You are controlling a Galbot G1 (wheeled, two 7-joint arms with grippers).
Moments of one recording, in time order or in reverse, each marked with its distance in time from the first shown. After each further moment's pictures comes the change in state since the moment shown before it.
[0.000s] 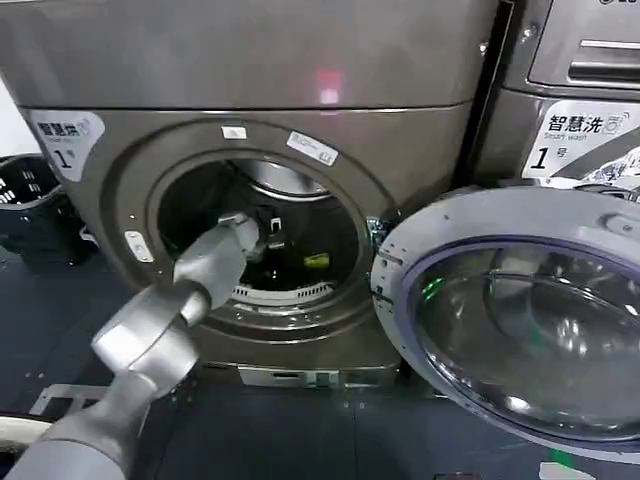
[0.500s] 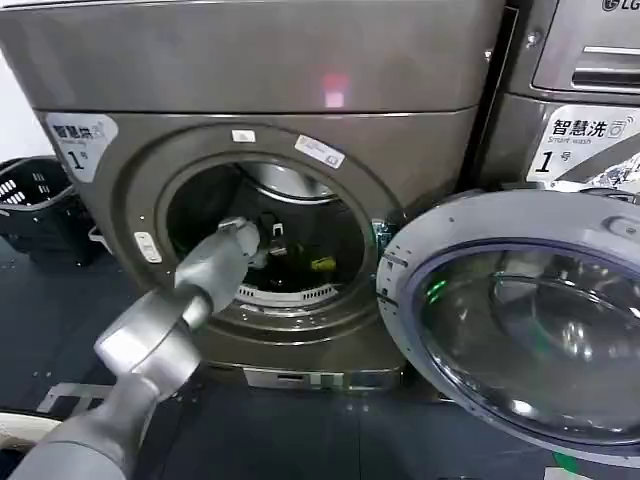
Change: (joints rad) left arm -0.001 0.009 -0.008 0.012 -0.057 -0.032 0.068; right arm 0.018 0.006 -0.014 0.006 -0.004 0.004 0.001
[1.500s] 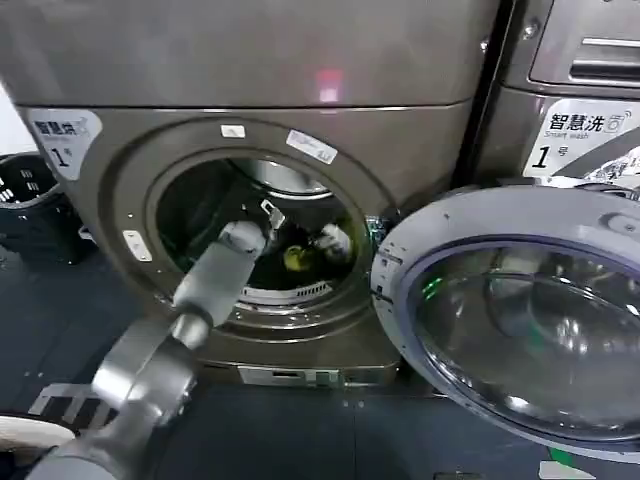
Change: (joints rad) left arm 0.183 0.012 -0.523 -0.387 -0.412 0.046 -0.541; right arm 0.025 -0.006 -0.032 0.009 -0.001 0.026 0.006
